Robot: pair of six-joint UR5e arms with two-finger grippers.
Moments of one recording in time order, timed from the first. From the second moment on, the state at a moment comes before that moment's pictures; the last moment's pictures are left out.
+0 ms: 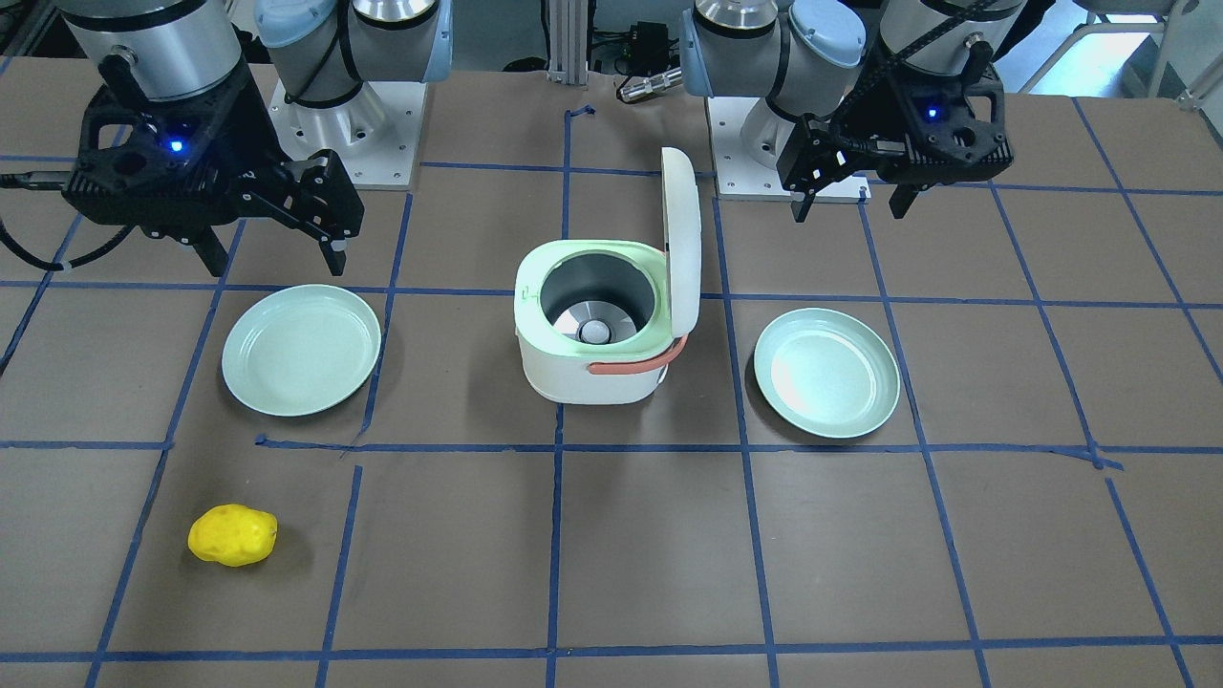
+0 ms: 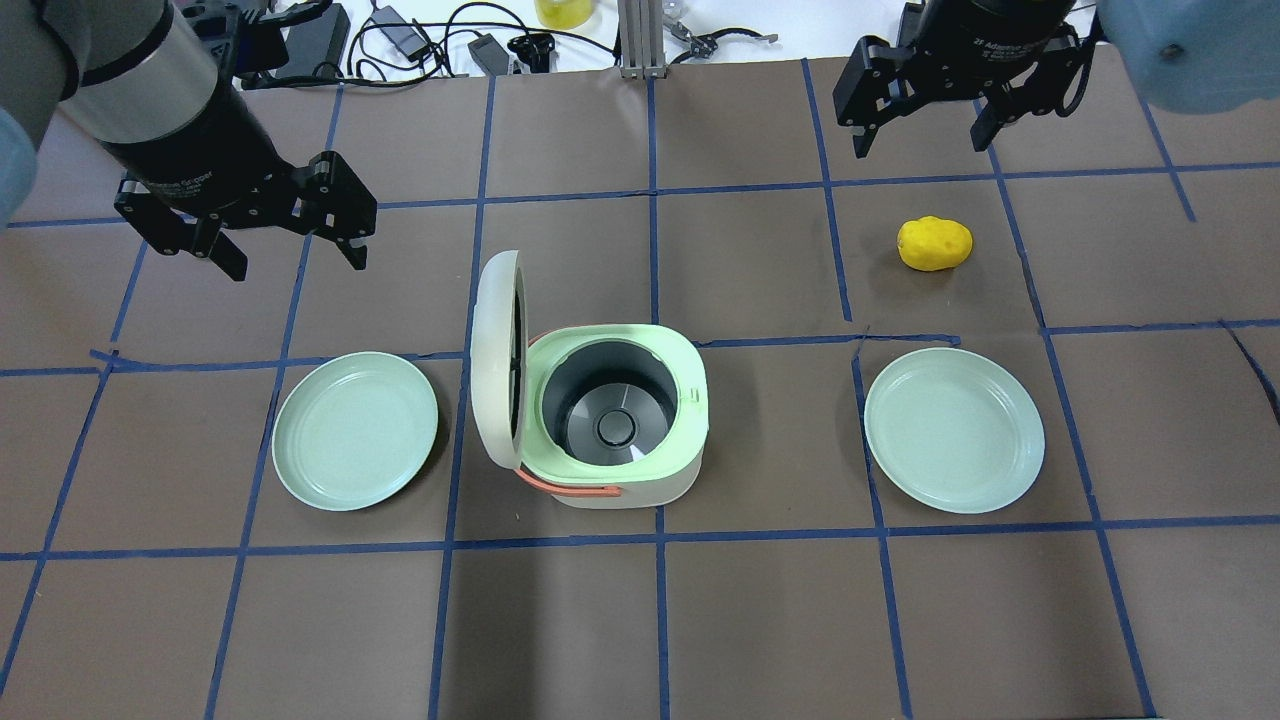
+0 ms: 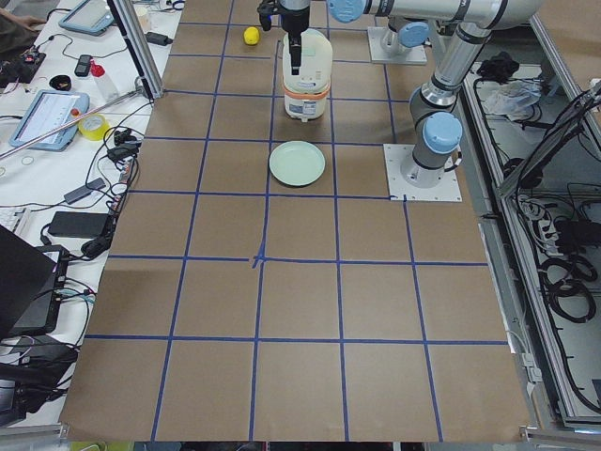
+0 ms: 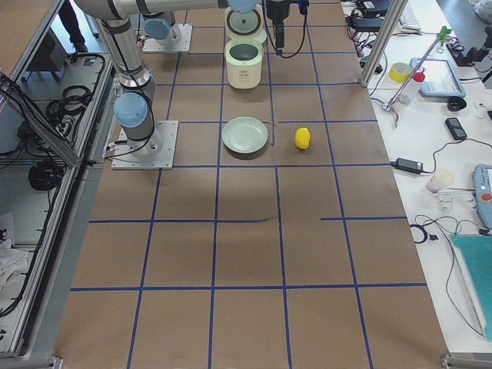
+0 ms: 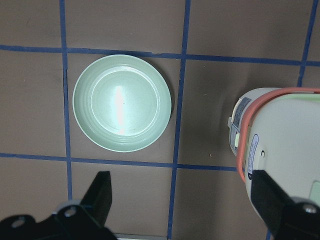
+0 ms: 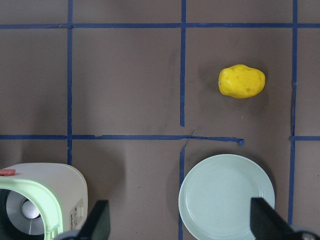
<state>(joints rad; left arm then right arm) -1.55 -1.50 -1.59 -1.62 1.59 -0.05 1.60 -1.51 1.45 -1.64 -1.56 0.02</state>
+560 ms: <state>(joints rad) -1.55 -1.50 -1.59 -1.62 1.59 -0.05 1.60 -1.52 1.45 -1.65 -1.55 0.03</state>
